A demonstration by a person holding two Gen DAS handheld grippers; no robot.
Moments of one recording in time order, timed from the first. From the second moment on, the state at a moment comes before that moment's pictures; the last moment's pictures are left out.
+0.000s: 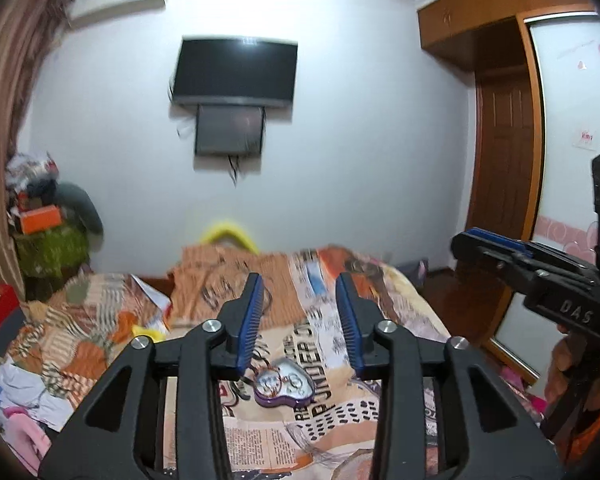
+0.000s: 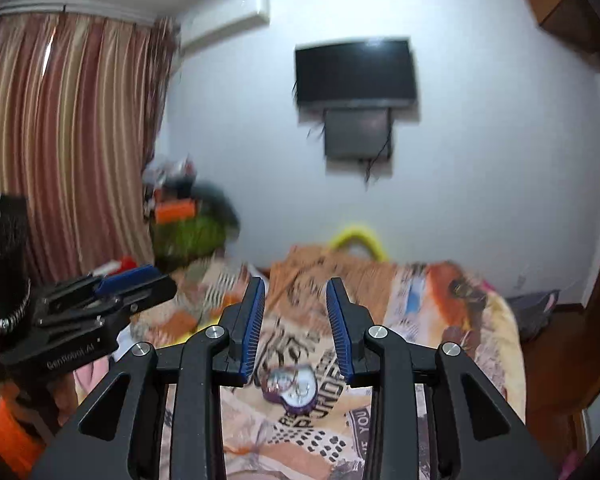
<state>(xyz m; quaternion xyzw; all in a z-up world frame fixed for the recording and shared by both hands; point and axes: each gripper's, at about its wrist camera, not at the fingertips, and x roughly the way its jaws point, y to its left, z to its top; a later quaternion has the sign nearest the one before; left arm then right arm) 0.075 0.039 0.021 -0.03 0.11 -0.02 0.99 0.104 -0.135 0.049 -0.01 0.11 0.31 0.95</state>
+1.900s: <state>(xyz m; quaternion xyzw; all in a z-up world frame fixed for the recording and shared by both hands) 0.023 0.020 0.005 -0.02 0.07 0.05 1.00 0.047 -0.156 0.037 0.01 0.08 0.21 0.97</state>
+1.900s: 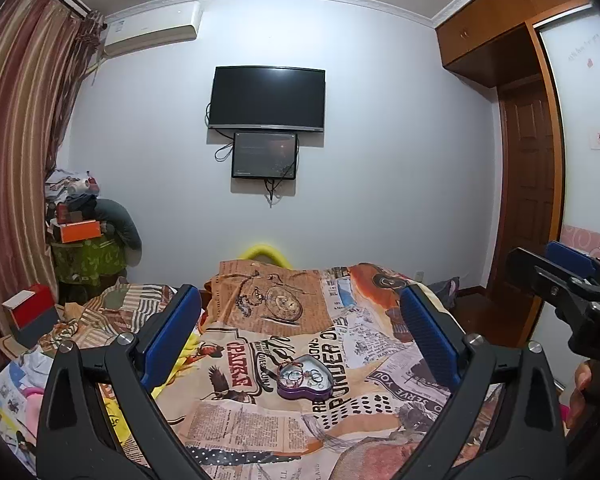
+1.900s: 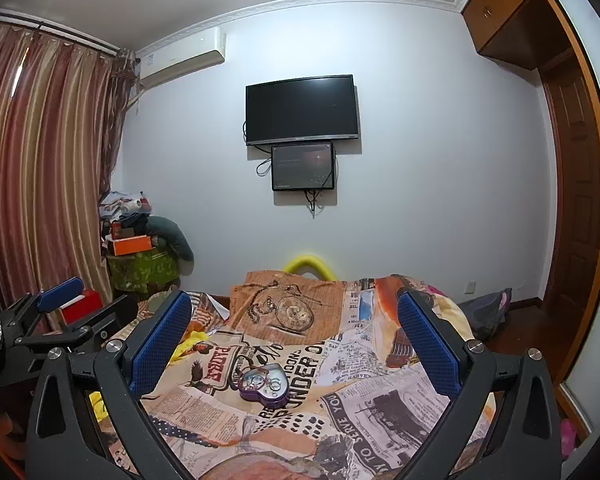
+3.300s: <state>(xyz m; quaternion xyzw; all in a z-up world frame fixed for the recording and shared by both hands) 0.027 0.024 0.002 -0.04 0.09 0.02 1.00 0.048 -0.157 0.033 0.02 0.09 0.21 0.97</state>
